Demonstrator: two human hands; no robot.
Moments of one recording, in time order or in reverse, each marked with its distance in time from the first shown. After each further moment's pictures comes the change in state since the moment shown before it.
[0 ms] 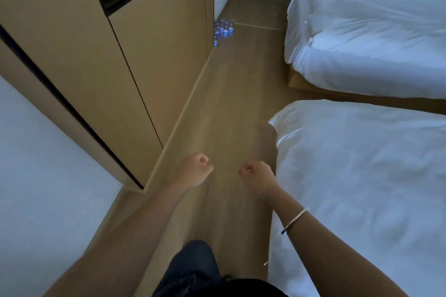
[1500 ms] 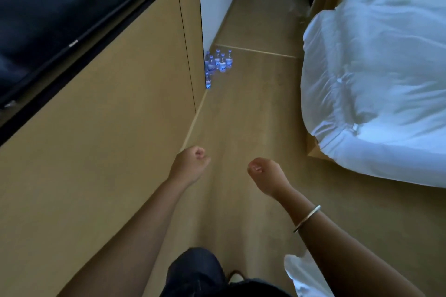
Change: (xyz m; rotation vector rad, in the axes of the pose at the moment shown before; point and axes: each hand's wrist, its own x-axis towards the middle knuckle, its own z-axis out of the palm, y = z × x) left_hand 0.776 0.307 -0.210 -0.125 0.186 -0.015; right_hand 0.813 -0.150 -0.261 -0.082 -0.006 -0.019
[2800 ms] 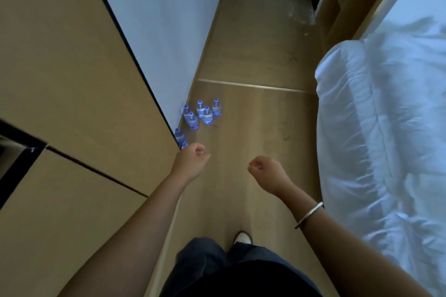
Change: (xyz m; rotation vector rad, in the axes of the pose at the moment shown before) left_hand 0.735 0.311 0.020 -0.061 -0.115 -0.069; right_hand 0.735 -0.090 -0.249 0.082 -0.045 0.130
